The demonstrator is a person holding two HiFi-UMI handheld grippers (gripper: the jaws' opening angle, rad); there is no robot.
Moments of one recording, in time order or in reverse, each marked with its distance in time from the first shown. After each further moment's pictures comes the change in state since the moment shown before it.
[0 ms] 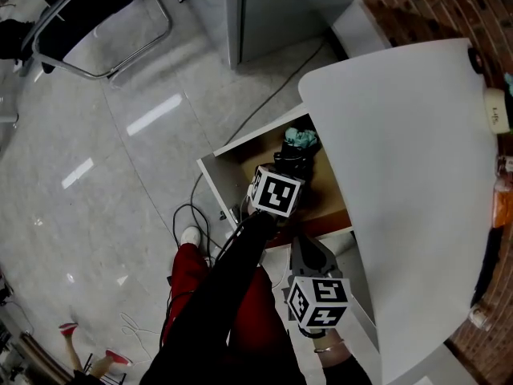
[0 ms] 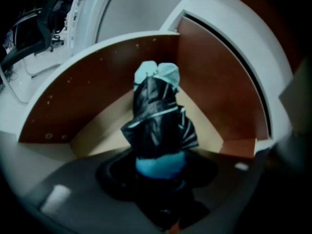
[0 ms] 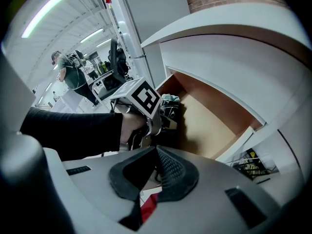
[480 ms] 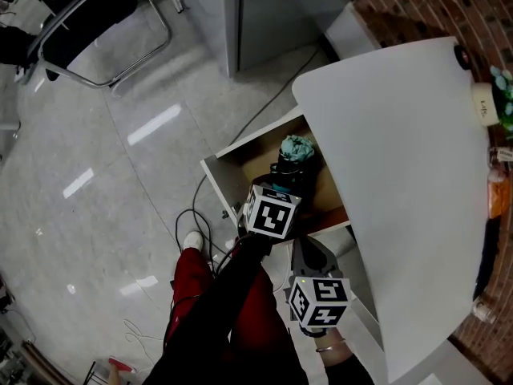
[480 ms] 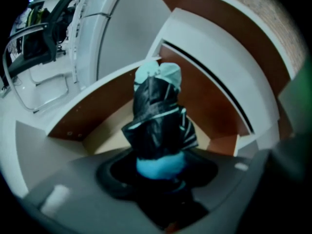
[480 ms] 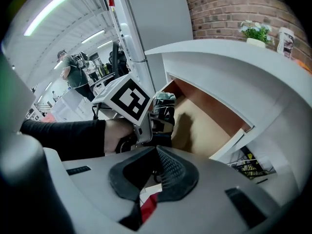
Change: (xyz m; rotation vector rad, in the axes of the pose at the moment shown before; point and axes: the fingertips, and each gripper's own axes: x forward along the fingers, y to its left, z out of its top) left arm -0.046 -0.024 -0.002 0.040 -0.103 0.003; right arm -0.018 0.005 0.002 -0.011 -0.032 -0.017
